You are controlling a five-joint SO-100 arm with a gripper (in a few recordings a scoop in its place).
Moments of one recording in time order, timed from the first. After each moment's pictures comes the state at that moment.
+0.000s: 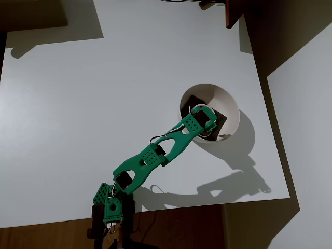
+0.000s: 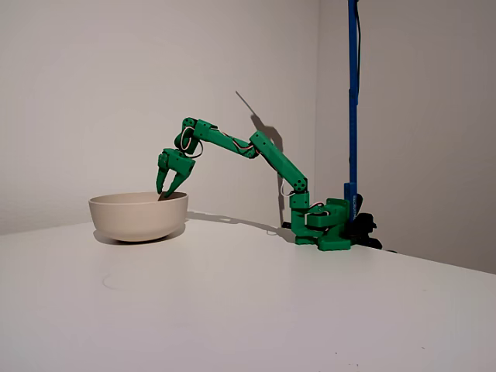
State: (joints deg) arm 56.7 54.5 28.5 81.7 0.4
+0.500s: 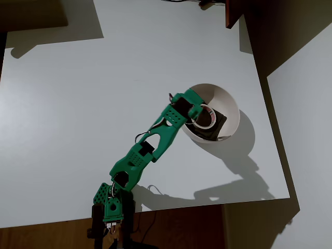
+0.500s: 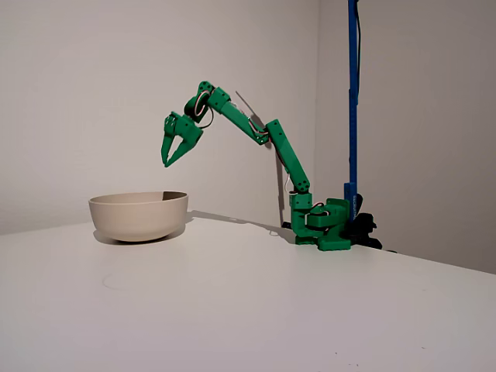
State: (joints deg) arm 43.9 72.5 28.5 93.2 5.3
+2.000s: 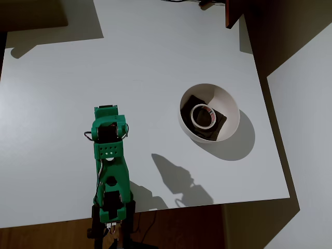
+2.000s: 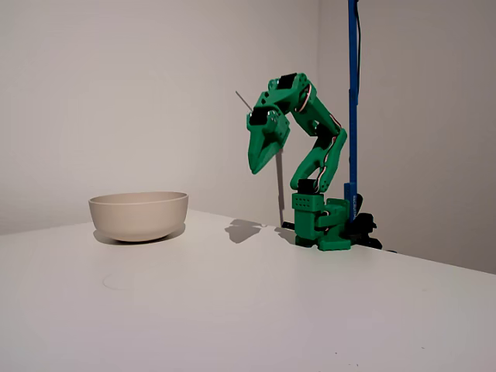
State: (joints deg) arm -1.5 140.3 111.0 79.0 0.2
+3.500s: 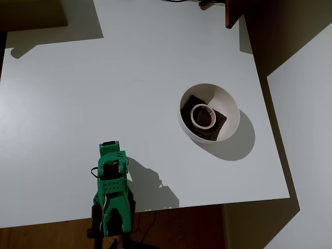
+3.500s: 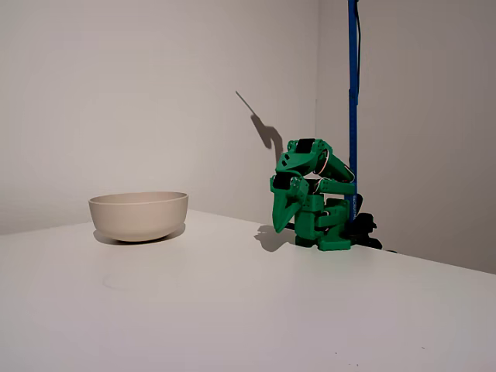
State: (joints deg) arm -1.5 194.1 168.6 76.7 -0.2
